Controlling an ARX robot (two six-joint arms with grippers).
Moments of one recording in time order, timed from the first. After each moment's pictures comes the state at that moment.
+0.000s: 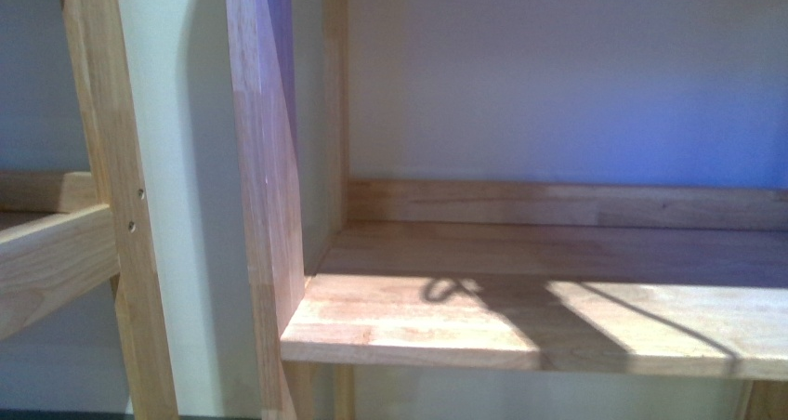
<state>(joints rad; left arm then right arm) 0.00 0.00 0.02 0.00 0.00 0.00 0.37 2.15 2.61 -0.15 -0.29 0.82</state>
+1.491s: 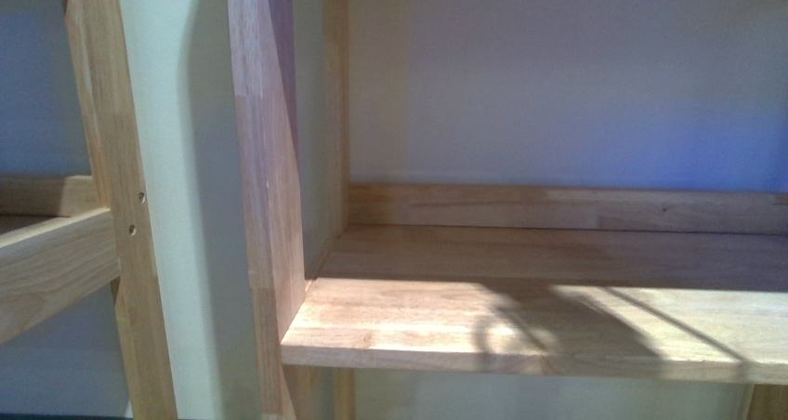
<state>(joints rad) 0.00 0.00 0.02 0.00 0.00 0.00 0.31 1.56 1.90 0.20 -0.03 0.21</state>
